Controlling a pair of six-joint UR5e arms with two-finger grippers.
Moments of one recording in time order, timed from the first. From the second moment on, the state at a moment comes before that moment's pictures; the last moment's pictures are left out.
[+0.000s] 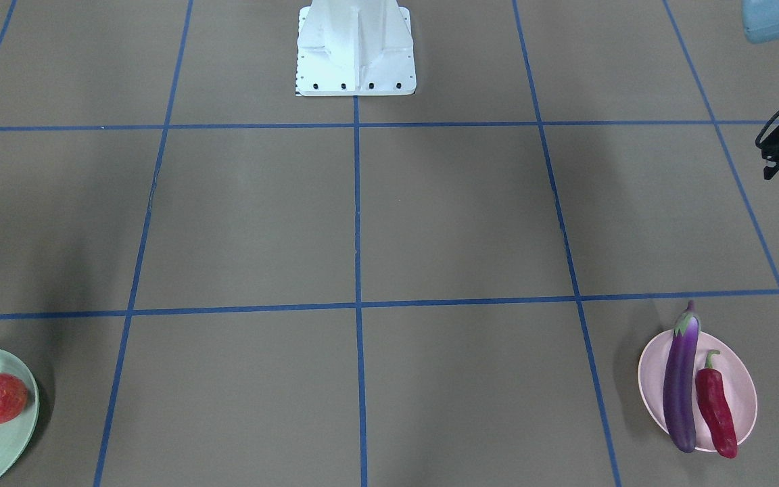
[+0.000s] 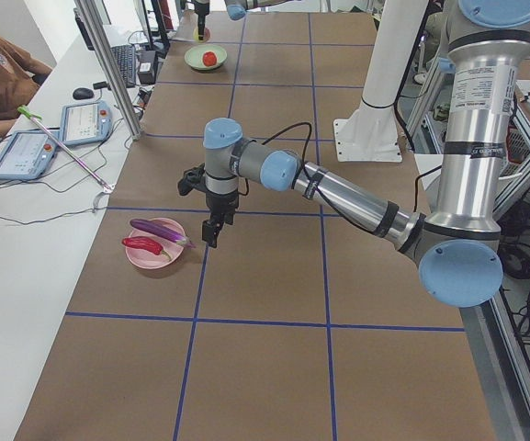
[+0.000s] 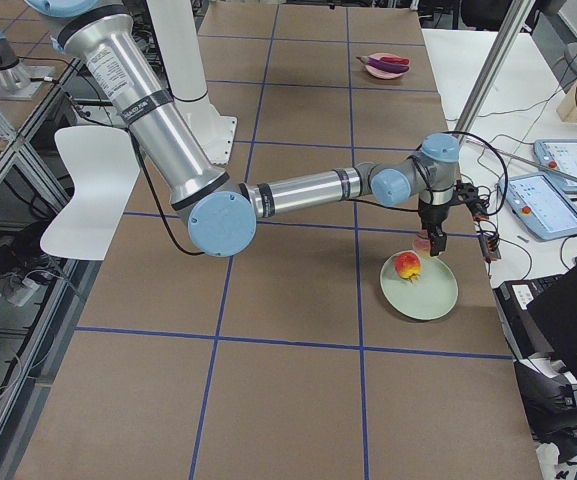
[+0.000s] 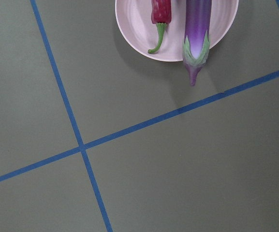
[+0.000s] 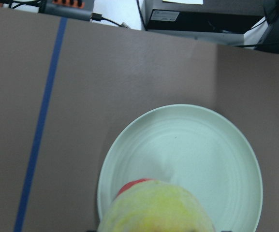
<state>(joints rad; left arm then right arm) -1.29 -1.61 -1.96 -1.46 -2.12 -0.06 1.26 -0.98 1.14 -1.28 2.06 0.42</state>
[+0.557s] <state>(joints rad) -1.29 -1.60 -1.97 -1.47 -2.12 -0.06 1.24 -0.95 0.91 -1.13 1.98 0.38</state>
